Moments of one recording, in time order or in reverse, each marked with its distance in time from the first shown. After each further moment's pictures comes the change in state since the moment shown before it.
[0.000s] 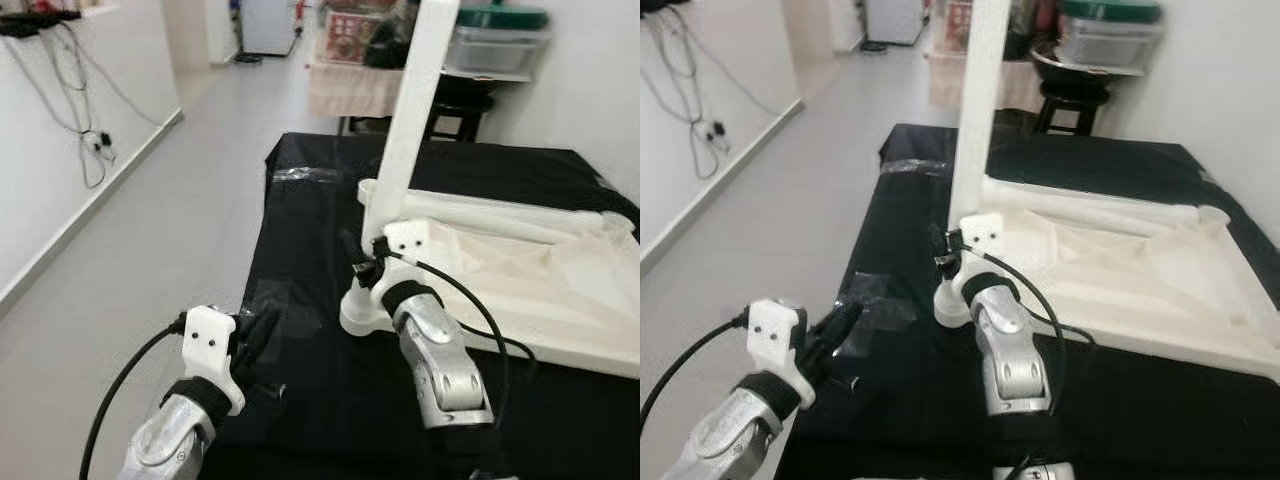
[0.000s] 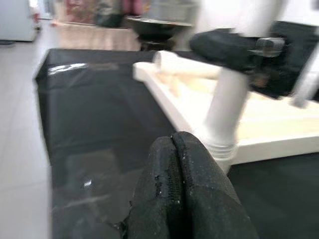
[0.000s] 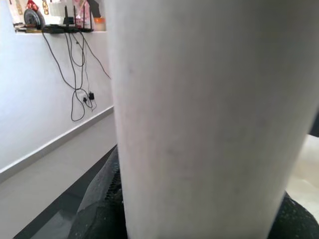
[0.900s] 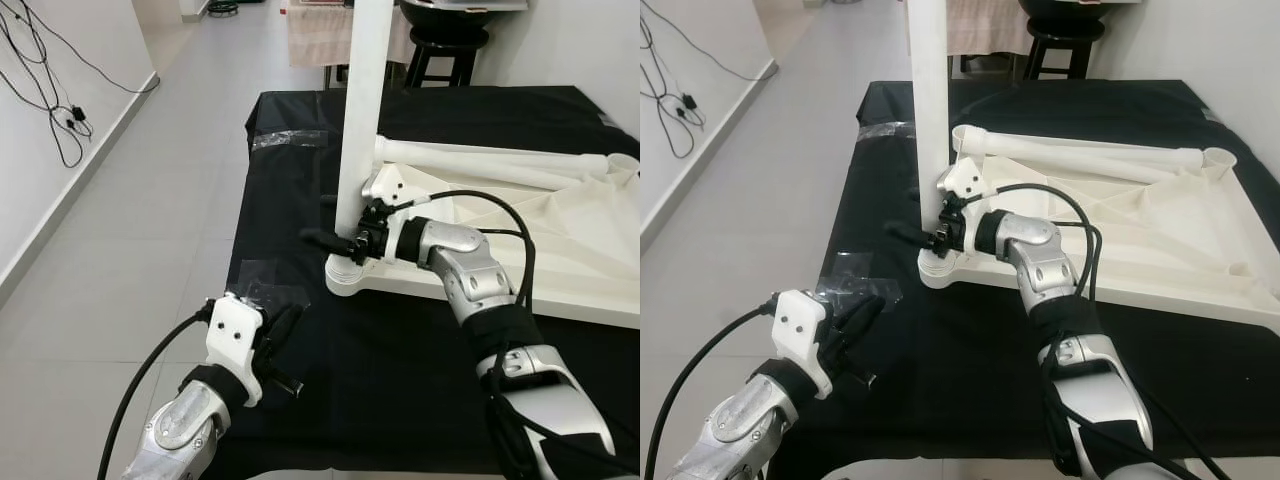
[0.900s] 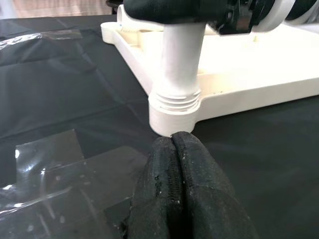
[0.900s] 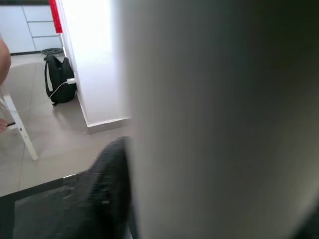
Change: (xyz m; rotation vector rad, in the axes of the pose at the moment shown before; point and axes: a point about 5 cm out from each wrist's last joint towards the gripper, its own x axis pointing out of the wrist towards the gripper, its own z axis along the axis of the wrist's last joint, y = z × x) left arm 0.008 -0.004 -0.009 0.072 0.047 -0.057; right arm 0.034 -0.031 0.033 -0.099 0.009 0.752
